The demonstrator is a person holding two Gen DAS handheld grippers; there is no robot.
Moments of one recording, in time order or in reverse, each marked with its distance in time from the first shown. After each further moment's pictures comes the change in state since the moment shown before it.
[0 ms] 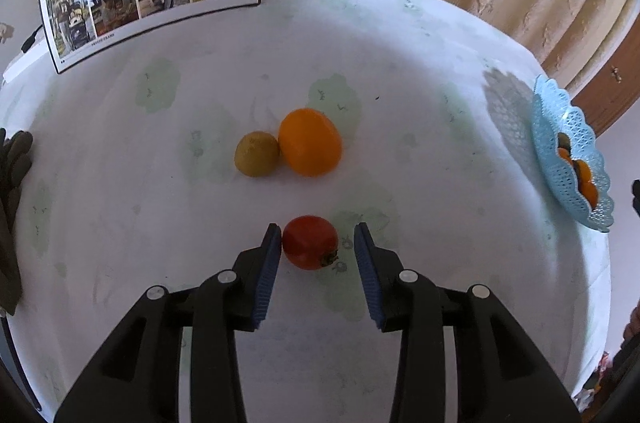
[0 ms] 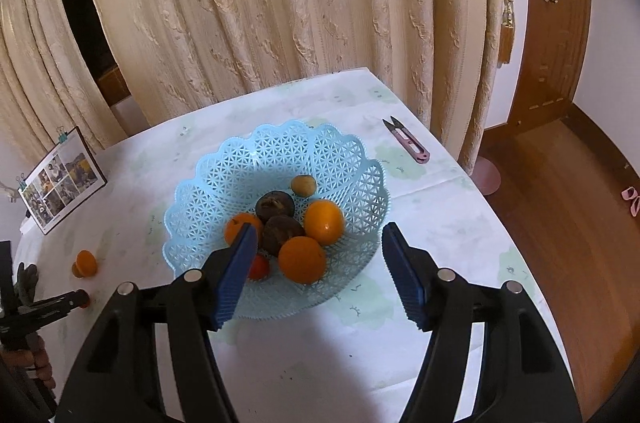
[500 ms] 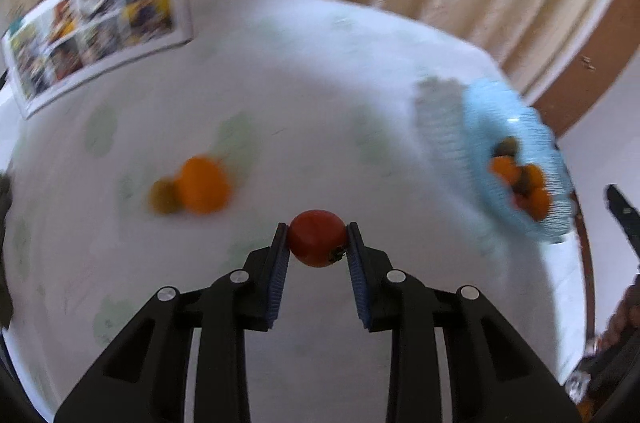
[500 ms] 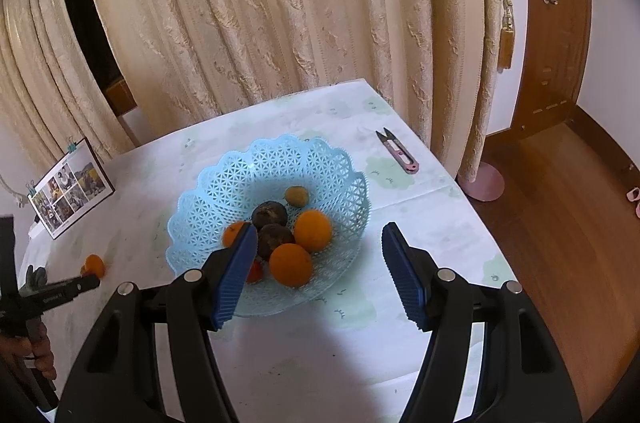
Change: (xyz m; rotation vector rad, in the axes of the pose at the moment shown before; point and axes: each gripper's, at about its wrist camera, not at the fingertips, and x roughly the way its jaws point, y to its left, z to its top) left arm -0.025 -0.078 0.023 0.089 -0.046 -0.113; right arm -0.017 -0.020 0.006 0.014 -0.030 0.026
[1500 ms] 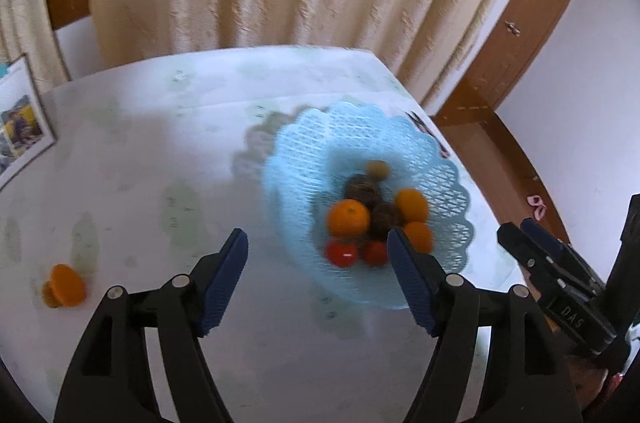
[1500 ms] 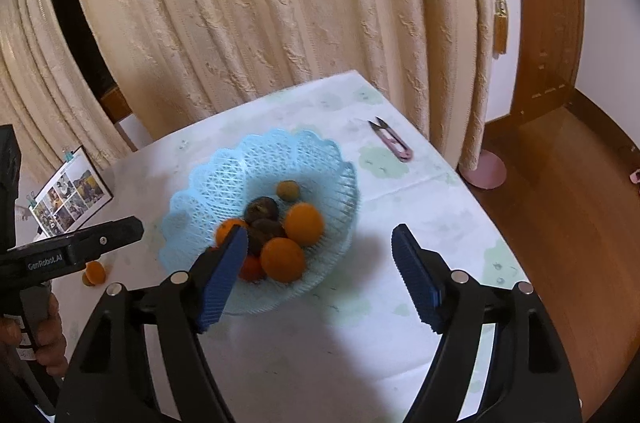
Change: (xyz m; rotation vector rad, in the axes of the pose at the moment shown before) left arm 0.005 -0.127 0.042 0.183 -0.041 -0.156; right arm 0.007 -0.007 -0.005 0.045 0.011 0.018
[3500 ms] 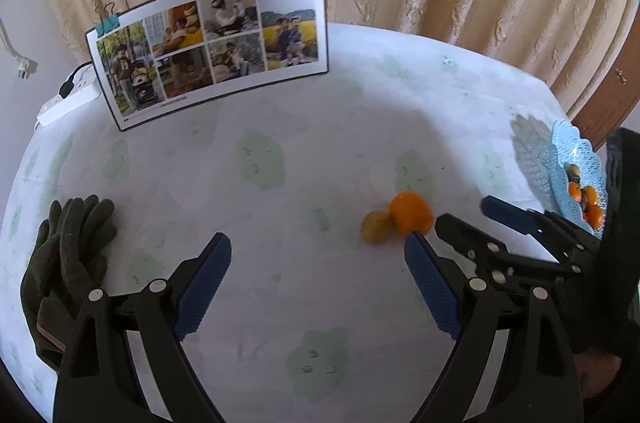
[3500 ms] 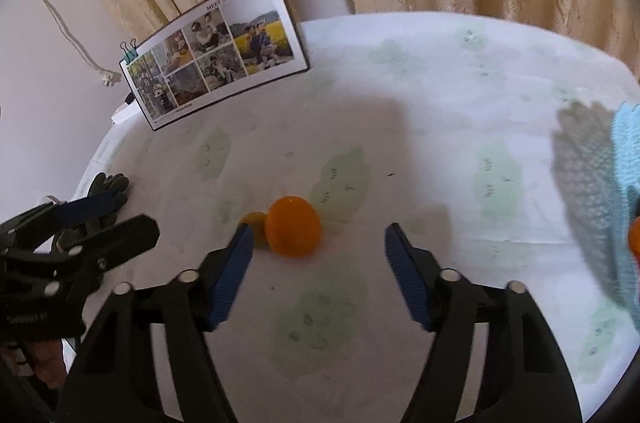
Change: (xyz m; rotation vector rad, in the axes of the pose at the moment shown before) left arm -0.100 0.245 -0.082 -0.213 0.016 0.343; right arm 0.132 0.314 -0.076 -0.334 0.324 0.373
